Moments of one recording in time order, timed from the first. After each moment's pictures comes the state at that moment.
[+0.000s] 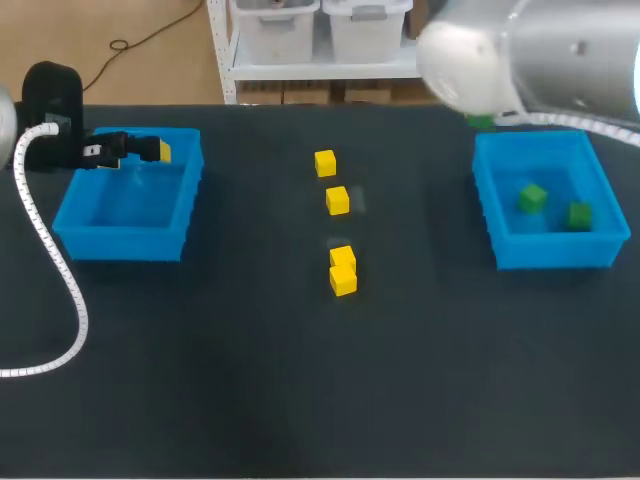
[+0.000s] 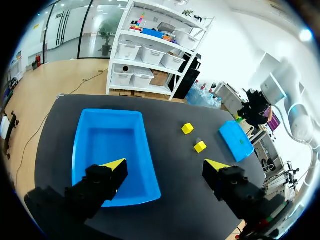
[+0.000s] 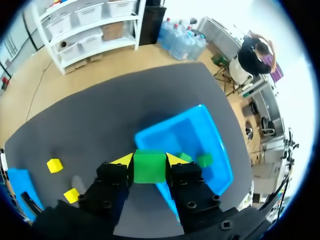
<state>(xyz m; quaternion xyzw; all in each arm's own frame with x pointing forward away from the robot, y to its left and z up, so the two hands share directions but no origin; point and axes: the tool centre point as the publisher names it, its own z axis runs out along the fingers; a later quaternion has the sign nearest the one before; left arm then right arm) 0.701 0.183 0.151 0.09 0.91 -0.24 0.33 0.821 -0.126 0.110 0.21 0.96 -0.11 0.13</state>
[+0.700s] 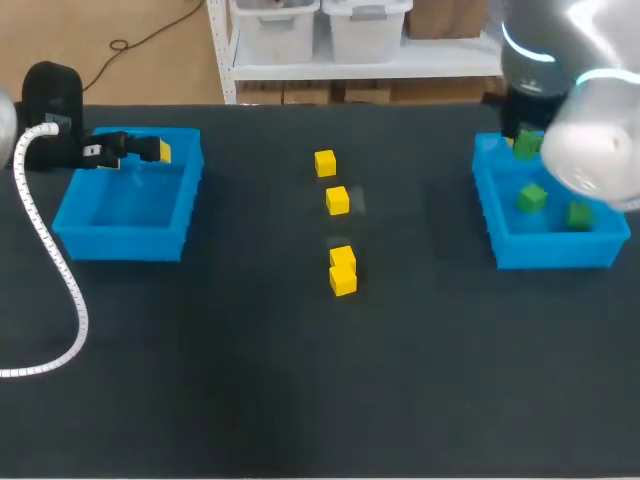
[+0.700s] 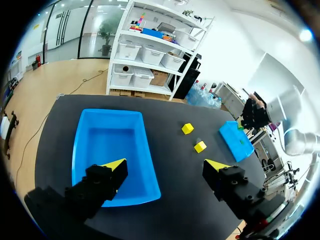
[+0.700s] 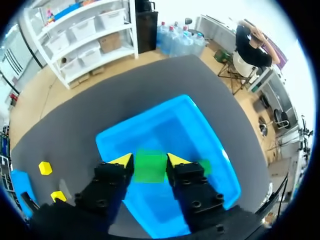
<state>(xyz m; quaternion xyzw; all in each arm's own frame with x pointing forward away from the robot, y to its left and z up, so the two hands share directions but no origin) 0.701 0.183 0.151 0.09 0.91 -0.24 0.33 0.798 -0.181 0.076 0.24 0.95 -0.05 0.20</state>
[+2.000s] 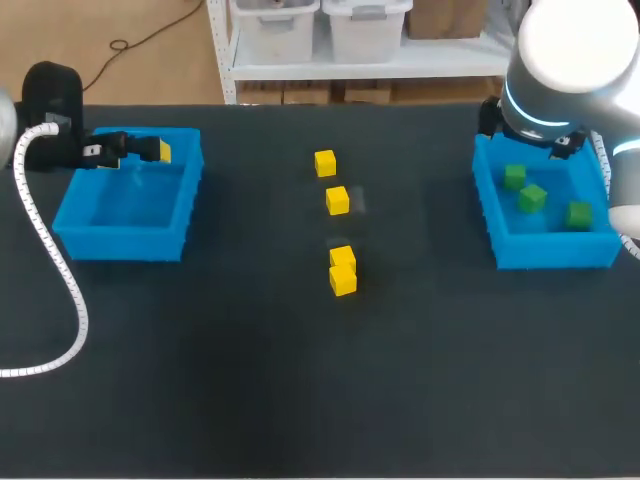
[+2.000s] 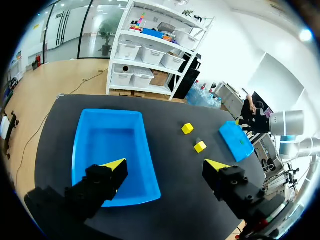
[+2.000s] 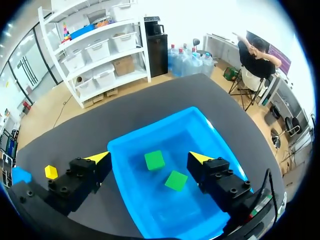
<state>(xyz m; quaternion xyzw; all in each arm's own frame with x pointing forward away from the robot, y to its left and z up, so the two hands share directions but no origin) 0.701 0.183 0.151 0.09 0.91 -0.24 0.33 0.804 -0.176 0.075 0.22 0.92 -0.03 0.31</state>
